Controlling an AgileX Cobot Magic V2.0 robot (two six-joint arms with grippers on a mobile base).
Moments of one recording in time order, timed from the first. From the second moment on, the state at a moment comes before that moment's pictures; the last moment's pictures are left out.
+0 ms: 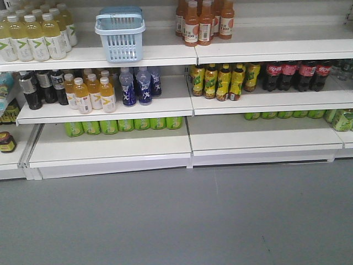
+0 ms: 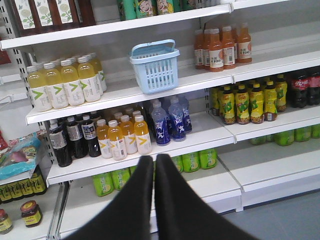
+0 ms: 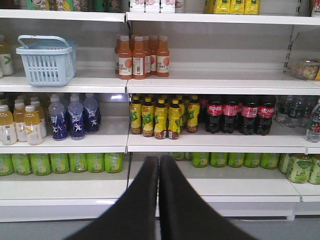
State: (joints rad) left arm -0.04 -0.01 0.03 -0.08 0.09 0.15; right arm 0.01 -0.01 0.03 0.01 0.11 -0.04
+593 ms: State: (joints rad) left arm -0.04 -0.01 0.03 -0.08 0.09 0.15; right arm 0.01 -0.01 0.03 0.01 0.11 -0.04
